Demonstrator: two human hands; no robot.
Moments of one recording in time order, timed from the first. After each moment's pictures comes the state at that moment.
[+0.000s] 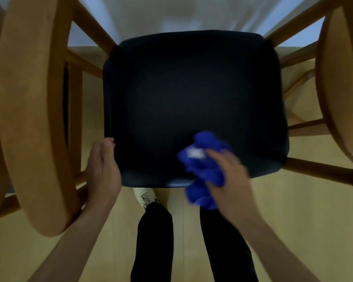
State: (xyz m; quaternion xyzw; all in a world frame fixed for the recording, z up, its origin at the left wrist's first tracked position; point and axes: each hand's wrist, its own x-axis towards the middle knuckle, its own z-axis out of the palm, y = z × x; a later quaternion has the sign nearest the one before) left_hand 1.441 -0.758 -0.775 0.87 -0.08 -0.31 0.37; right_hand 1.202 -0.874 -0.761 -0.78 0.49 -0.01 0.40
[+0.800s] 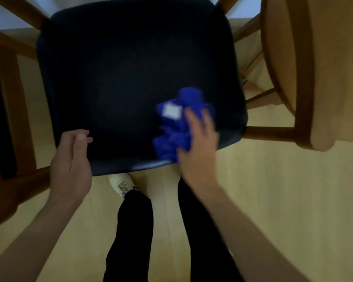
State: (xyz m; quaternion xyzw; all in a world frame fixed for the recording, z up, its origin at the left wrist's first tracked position) left_hand 1.405 -0.762 -0.768 0.84 -0.22 -0.35 0.35; right_hand 1.194 -0.882 -0.772 -0.73 0.59 -0.07 0.34
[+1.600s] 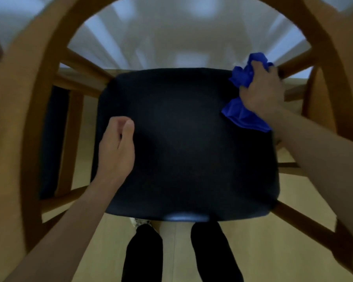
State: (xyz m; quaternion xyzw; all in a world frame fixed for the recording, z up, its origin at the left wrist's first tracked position) left_hand 1.443 -0.895 -0.753 0.88 -0.20 -0.27 0.35; right_hand 1.290 -1.184 -0.796 -0.81 0.55 0.07 0.19
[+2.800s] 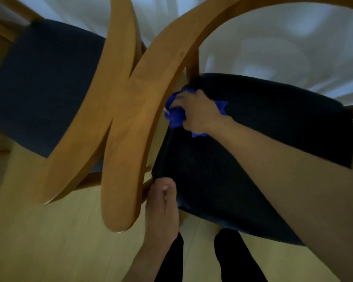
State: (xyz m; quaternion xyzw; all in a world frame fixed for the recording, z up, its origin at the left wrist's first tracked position) left_hand 1.395 -0.738 -0.755 0.87 -0.02 -0.28 0.40; right_hand 1.510 -0.961 -0.801 -0.94 0.13 0.18 0.25
